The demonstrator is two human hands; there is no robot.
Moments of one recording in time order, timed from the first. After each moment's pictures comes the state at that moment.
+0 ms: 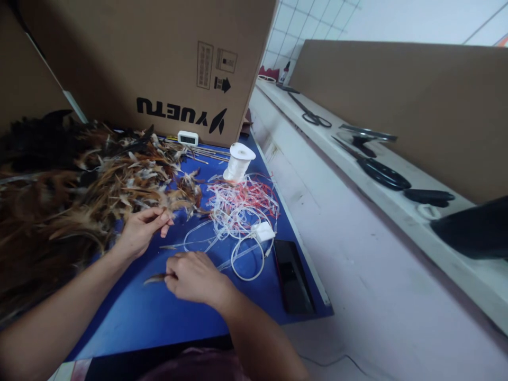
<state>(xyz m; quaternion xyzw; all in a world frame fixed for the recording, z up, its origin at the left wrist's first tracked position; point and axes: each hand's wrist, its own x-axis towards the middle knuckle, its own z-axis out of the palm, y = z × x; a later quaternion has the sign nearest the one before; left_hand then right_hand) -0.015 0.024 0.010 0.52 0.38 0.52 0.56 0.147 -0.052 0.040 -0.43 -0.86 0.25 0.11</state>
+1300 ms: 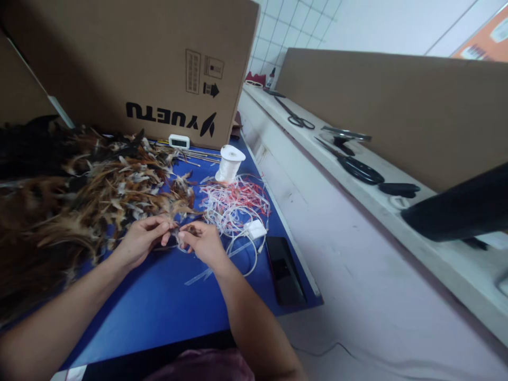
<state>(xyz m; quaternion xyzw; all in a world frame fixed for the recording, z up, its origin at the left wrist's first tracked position) -0.007 0.014 0.010 0.51 0.39 0.45 0.62 0.161 -0.012 0.018 -0.50 -0.48 0.56 0.46</state>
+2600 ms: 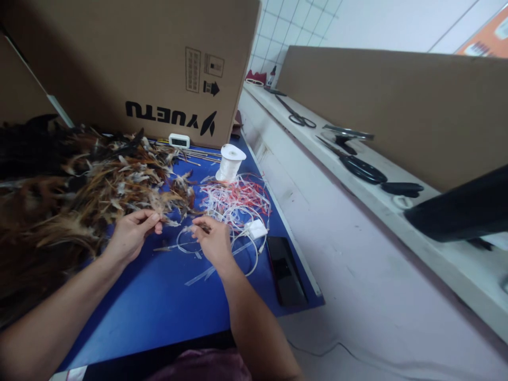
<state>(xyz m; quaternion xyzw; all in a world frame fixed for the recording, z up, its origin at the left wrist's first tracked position) -0.012 0.025 0.014 0.46 0.44 0.54 0.55 0.175 -0.011 0.017 -0.57 -0.50 0.42 0.50</state>
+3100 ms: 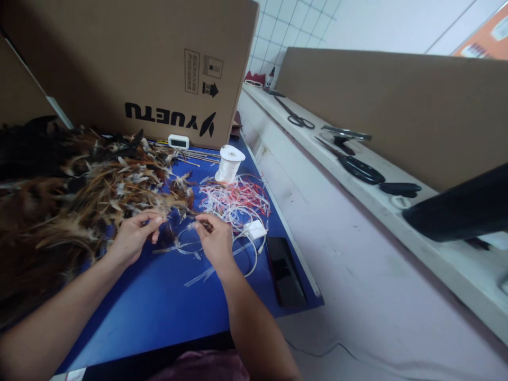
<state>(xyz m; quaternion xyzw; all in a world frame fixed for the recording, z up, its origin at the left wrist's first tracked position) -0.010 0.024 0.009 0.48 0.45 0.54 0.53 0.179 -0.013 0.020 -0.58 -0.54 0.31 0.52</state>
